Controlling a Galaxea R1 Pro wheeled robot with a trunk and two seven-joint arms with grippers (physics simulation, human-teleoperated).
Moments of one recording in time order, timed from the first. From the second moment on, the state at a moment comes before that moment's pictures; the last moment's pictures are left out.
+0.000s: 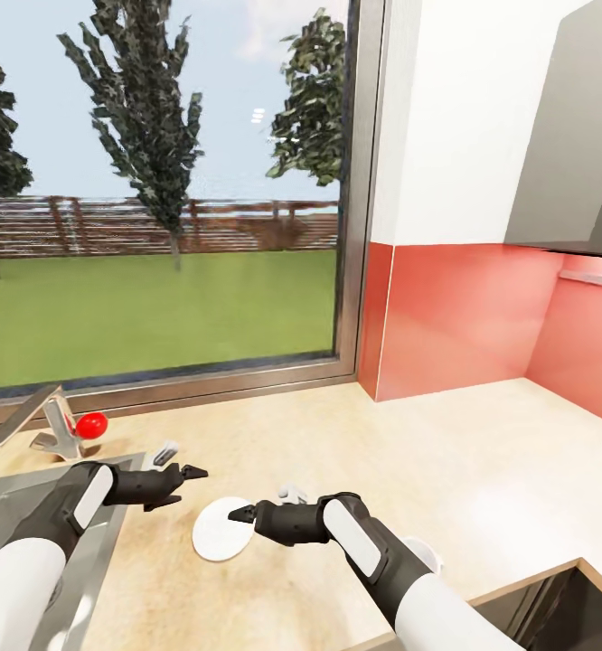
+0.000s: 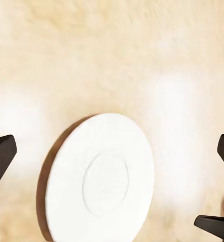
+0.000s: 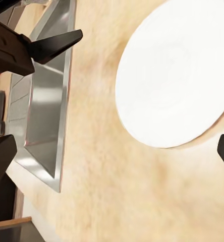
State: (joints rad) left arm -0.72 0.24 0.13 -0.64 0.38 1.00 -0.54; right arm -0.62 0.17 0.53 -0.73 -1.00 0.72 0.15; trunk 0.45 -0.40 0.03
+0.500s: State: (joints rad) left arm -0.72 0.23 0.13 -0.62 0.37 0.97 -0.54; right arm -0.62 0.17 0.53 -0.73 -1.00 0.72 0.15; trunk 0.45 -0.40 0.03
